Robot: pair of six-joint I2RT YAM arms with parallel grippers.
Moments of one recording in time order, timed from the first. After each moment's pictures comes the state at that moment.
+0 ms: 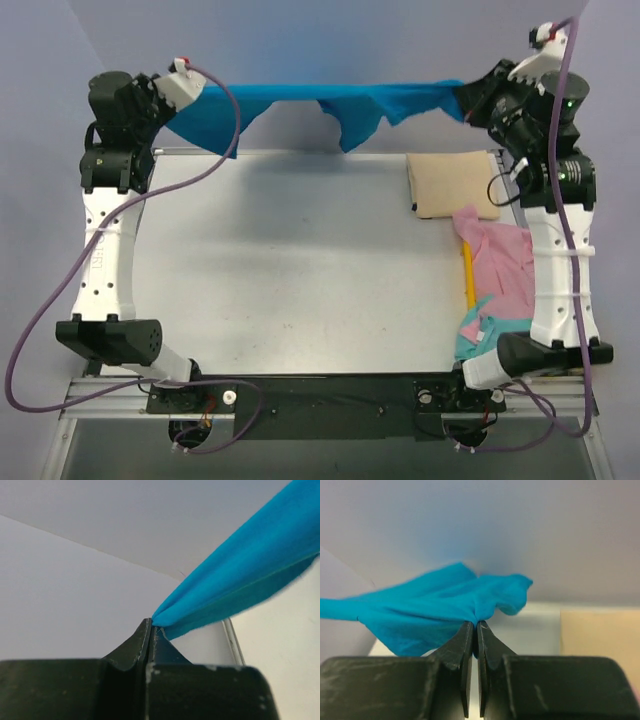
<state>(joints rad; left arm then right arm) -0.03 1.59 2.07 -0.56 -0.10 0.89 0.07 1.56 2.16 -0.56 -0.16 0.35</state>
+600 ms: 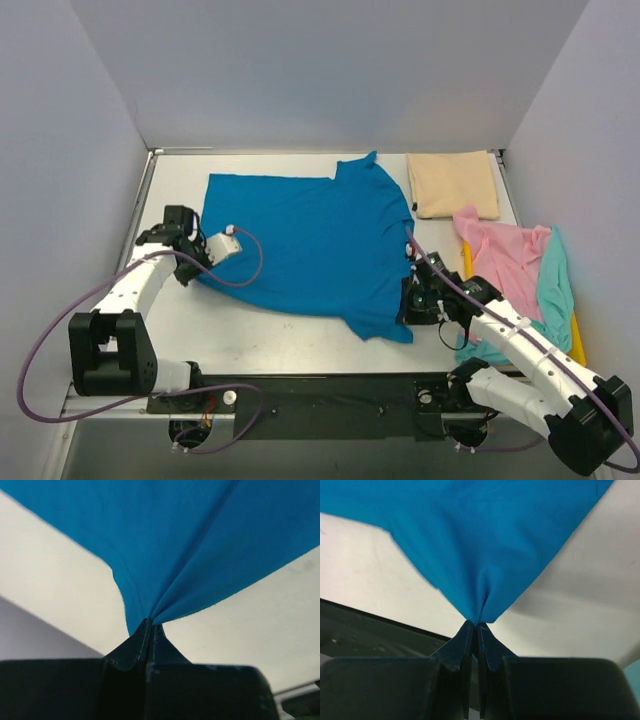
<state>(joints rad) -0.02 1.37 1.00 -0.79 0.03 1.00 0.52 0.94 0.72 -0.81 -0.07 0.47</state>
